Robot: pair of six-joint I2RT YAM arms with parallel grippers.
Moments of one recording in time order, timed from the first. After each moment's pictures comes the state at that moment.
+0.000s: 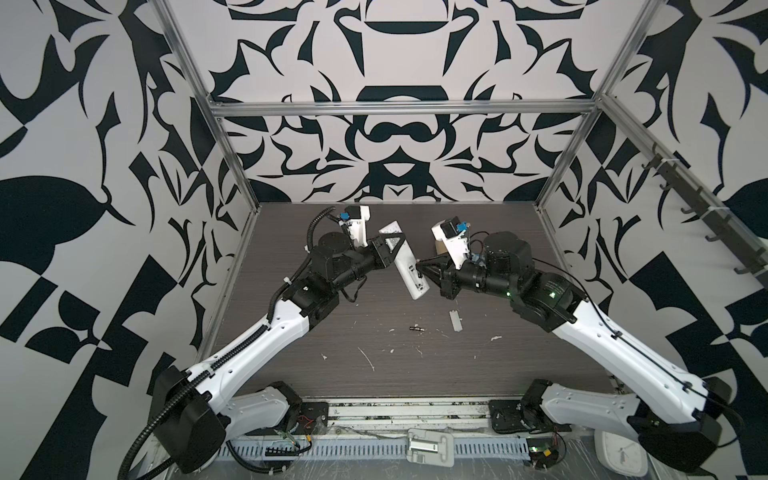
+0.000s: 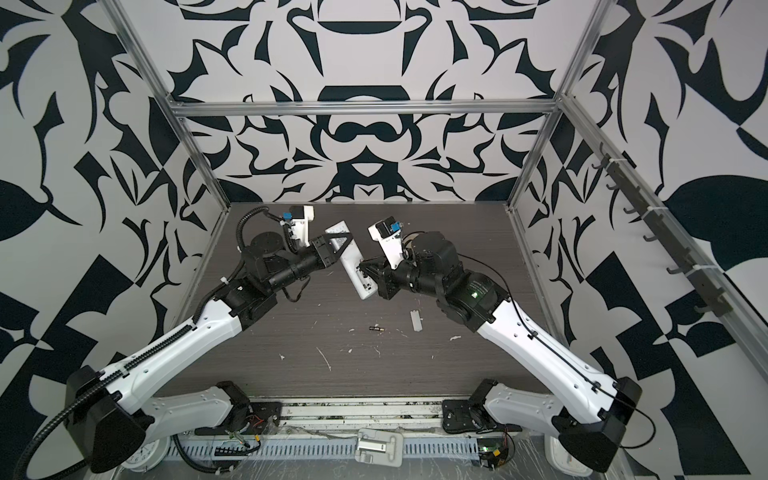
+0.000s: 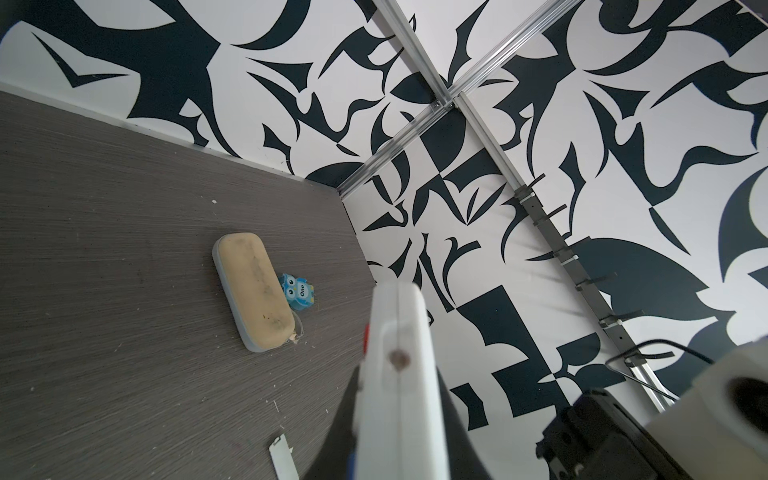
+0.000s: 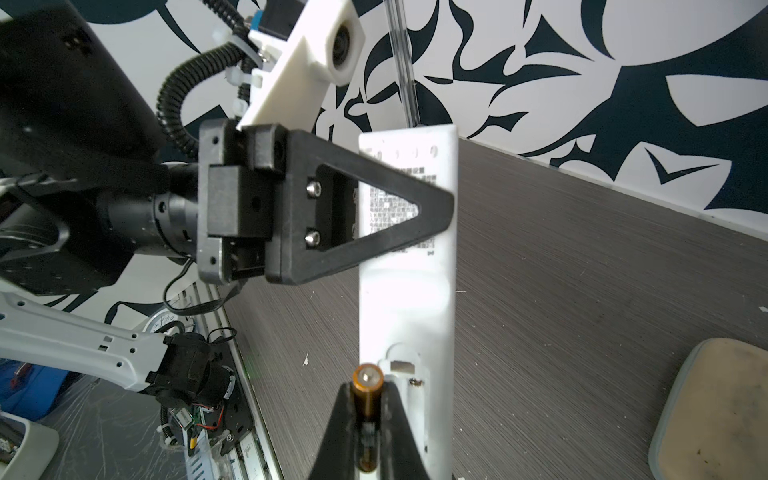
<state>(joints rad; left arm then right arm) -0.68 1.18 0.98 0.14 0.23 -0.87 0.77 1.11 1.22 -0.47 -0.28 0.23</state>
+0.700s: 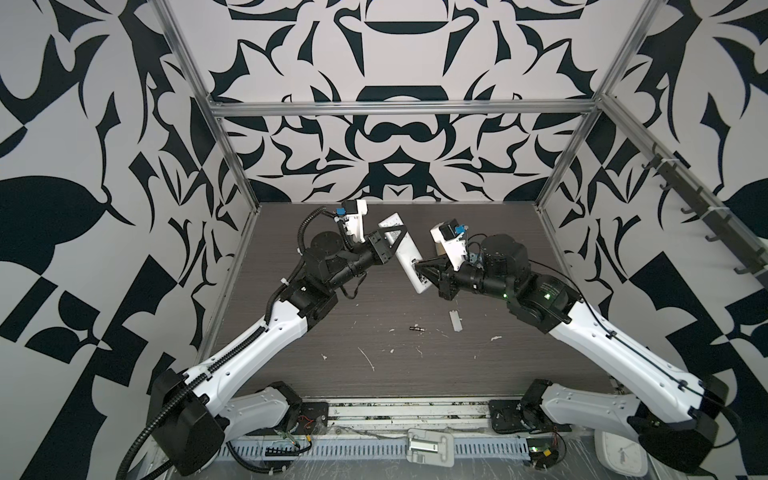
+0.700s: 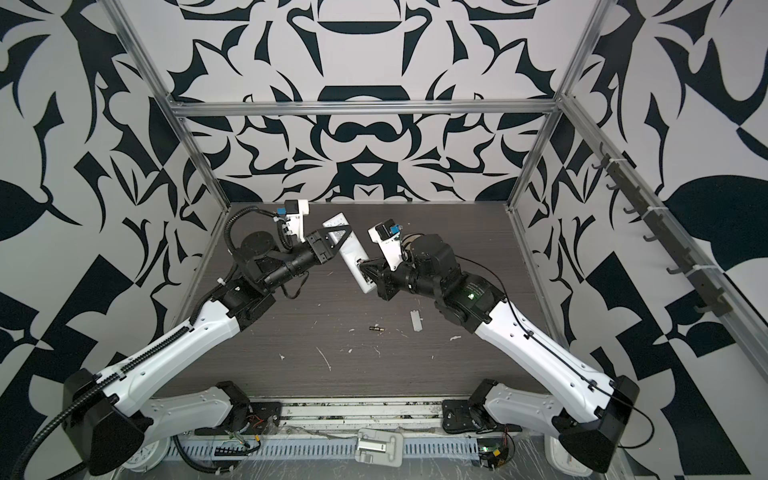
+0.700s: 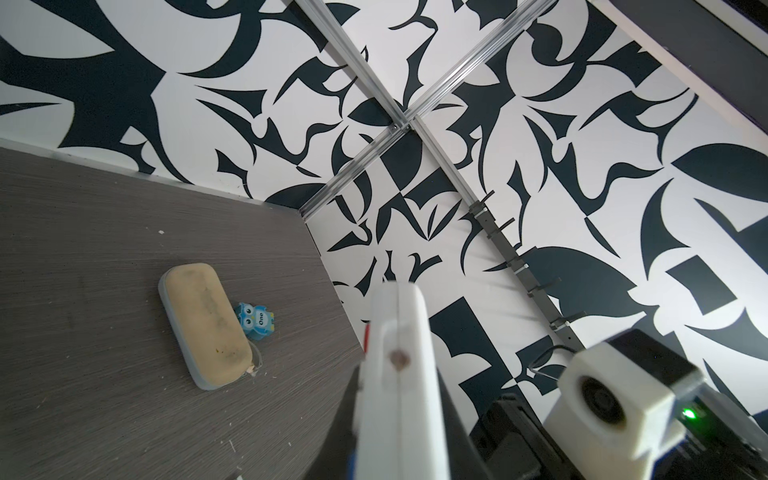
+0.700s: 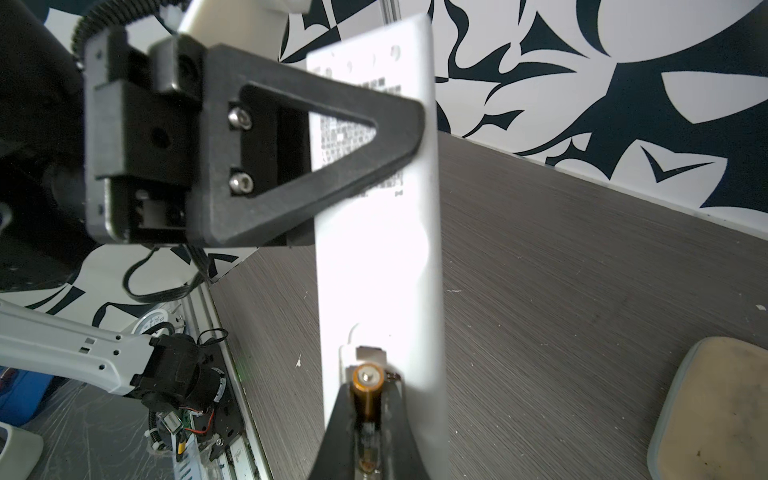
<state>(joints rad) -0.68 1.17 0.98 0.26 0.28 -0.91 0.77 1.10 1.17 -0.43 -0.27 0.22</state>
